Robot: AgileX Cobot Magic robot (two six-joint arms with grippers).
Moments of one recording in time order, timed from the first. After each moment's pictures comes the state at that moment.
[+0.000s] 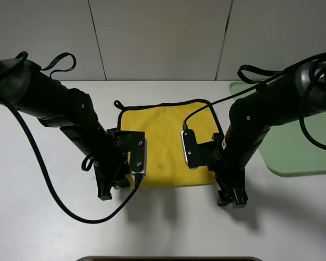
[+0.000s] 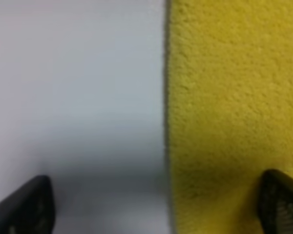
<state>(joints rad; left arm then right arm) -0.61 1.95 -0.87 -0.44 0.29 1.40 0.62 1.90 -0.81 0.02 0.46 -1.10</state>
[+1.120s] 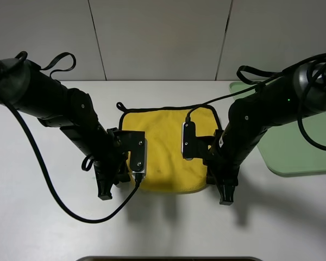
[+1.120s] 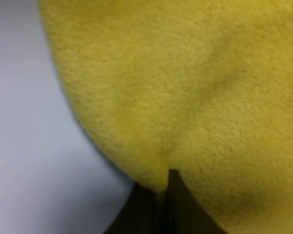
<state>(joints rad) -0.61 1.94 -0.87 -0.44 0.29 1.39 0.62 1.90 -0.81 0.06 0.40 -0.95</state>
